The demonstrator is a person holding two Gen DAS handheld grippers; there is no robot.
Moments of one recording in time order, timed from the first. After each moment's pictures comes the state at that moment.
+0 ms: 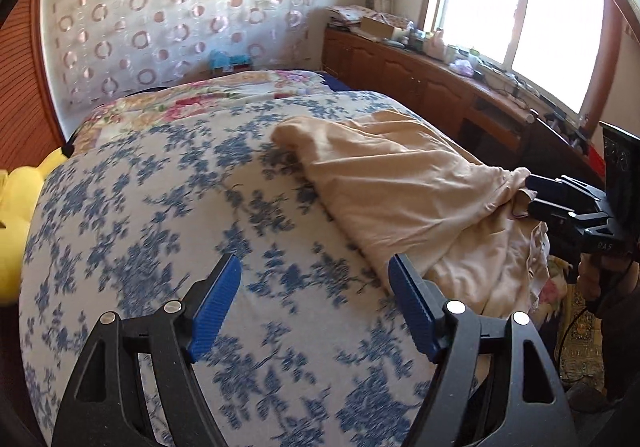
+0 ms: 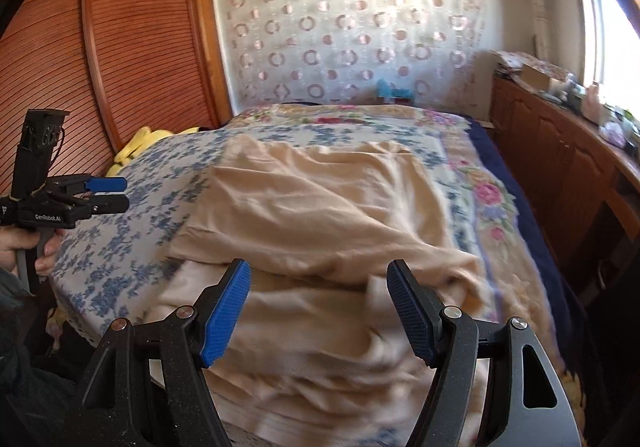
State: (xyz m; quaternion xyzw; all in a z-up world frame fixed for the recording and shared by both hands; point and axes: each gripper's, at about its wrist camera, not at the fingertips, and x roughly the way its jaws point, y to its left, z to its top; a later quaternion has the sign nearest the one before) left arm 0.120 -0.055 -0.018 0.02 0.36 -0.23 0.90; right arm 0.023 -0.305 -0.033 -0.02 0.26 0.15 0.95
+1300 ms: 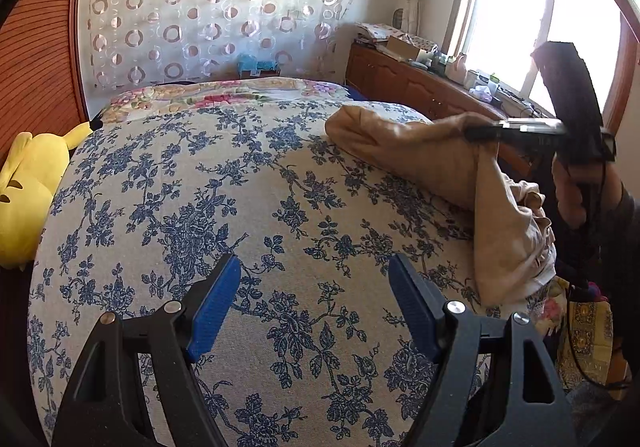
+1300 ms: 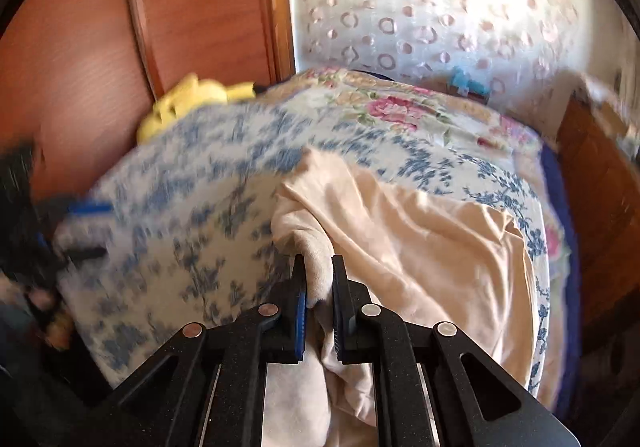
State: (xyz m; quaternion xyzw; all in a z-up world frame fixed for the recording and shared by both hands) left arm 0.102 -0.003 -0.034 -0.02 0.35 -0.20 0.91; right arm 0.163 -0.254 0.017 -0.08 0.33 0.25 0.91
